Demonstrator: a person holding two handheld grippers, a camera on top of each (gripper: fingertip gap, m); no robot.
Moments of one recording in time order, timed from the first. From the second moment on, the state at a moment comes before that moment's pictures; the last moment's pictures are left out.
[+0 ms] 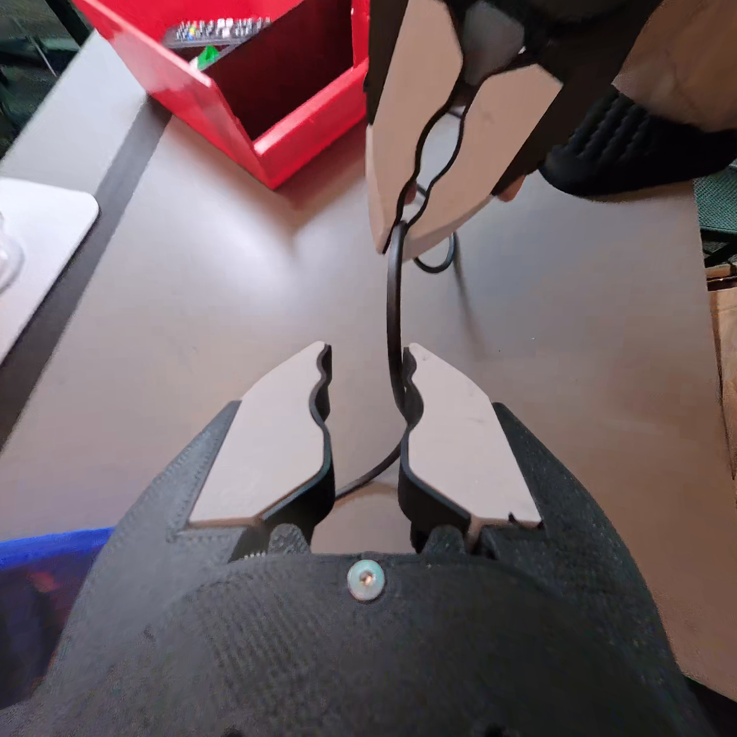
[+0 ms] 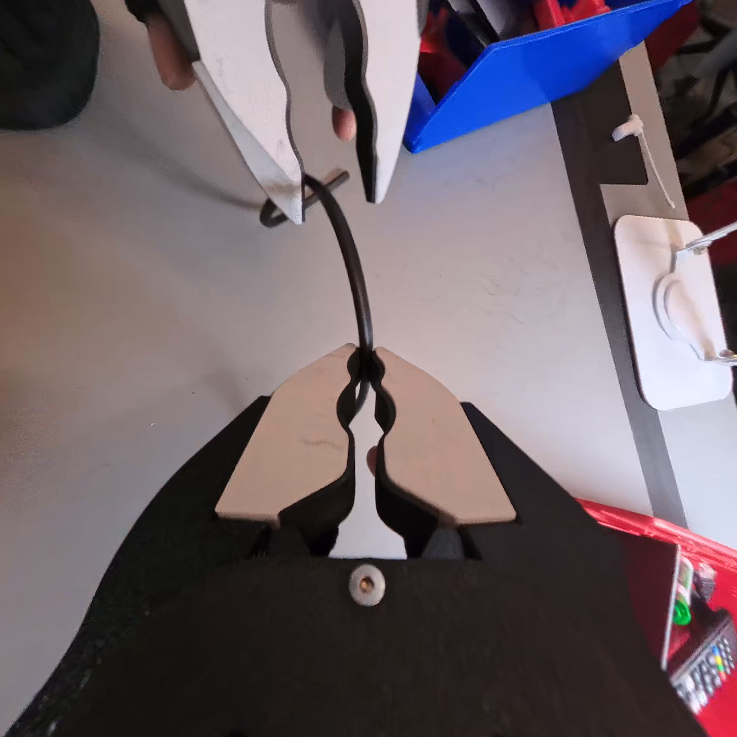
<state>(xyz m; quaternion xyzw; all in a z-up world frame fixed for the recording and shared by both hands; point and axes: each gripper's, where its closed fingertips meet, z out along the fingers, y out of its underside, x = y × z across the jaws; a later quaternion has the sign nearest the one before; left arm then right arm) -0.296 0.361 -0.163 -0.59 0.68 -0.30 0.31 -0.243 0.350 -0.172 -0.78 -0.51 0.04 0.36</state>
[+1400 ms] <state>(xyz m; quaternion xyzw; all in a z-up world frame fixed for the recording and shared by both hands) -0.280 0.367 -0.086 -0.54 0.66 -0.36 0.39 -0.255 0.364 -0.088 -0.69 -0.50 0.12 0.51</state>
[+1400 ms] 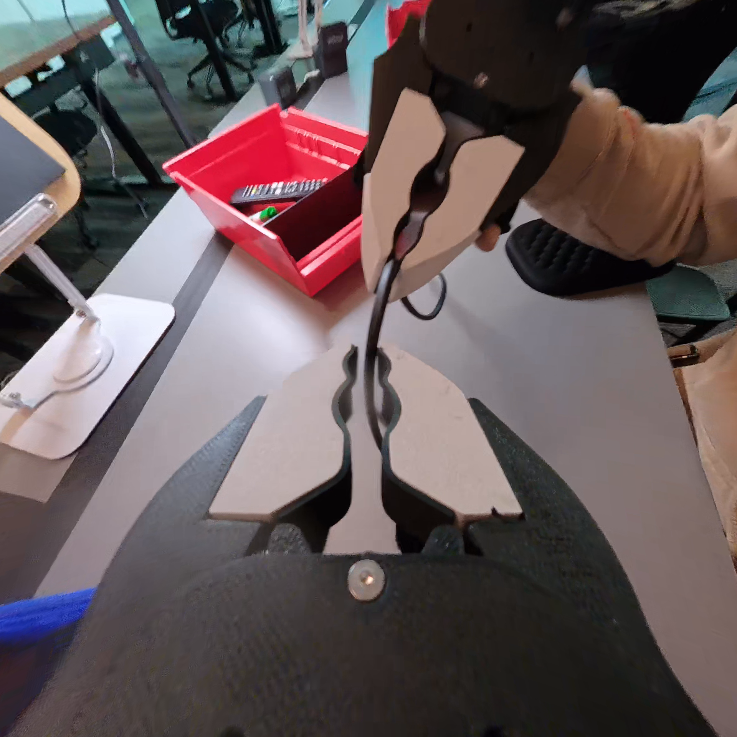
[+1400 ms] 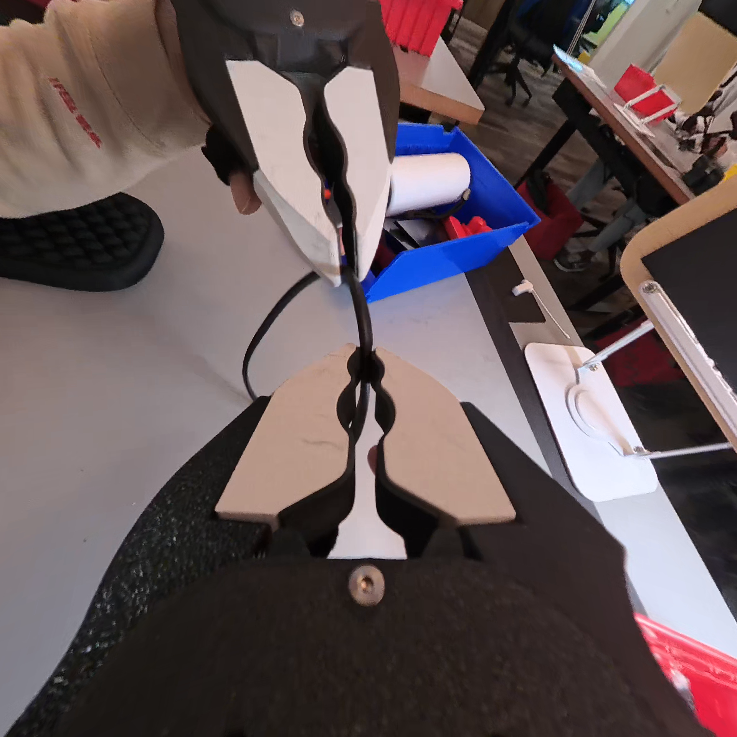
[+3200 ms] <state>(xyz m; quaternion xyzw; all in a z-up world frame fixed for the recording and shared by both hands) -0.282 0.353 -0.085 -0.51 0.67 -0.38 0.38 -0.259 0.359 -0.113 -0.72 -0.52 0.10 0.46</state>
